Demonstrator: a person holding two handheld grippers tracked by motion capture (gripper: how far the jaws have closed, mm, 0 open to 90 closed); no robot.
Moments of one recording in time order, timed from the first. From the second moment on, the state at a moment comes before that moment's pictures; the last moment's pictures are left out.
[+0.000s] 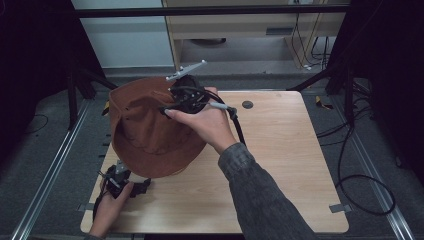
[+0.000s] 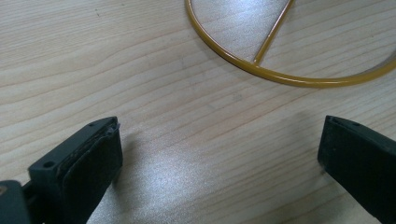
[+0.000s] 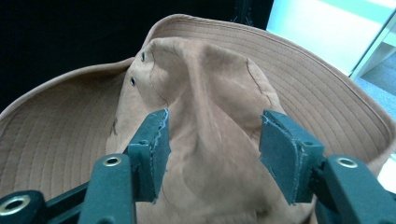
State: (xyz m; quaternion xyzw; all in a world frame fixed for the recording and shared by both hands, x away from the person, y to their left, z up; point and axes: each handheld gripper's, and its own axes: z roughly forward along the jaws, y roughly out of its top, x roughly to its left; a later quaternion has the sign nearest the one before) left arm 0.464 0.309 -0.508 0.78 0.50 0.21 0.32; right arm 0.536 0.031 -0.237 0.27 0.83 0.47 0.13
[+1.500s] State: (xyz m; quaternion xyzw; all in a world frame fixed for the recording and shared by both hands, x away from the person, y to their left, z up) left arm 0.464 0.308 -0.509 0.78 0.50 0.22 0.32; right arm 0.493 -0.110 -0.260 0.36 0.78 0.48 0.19
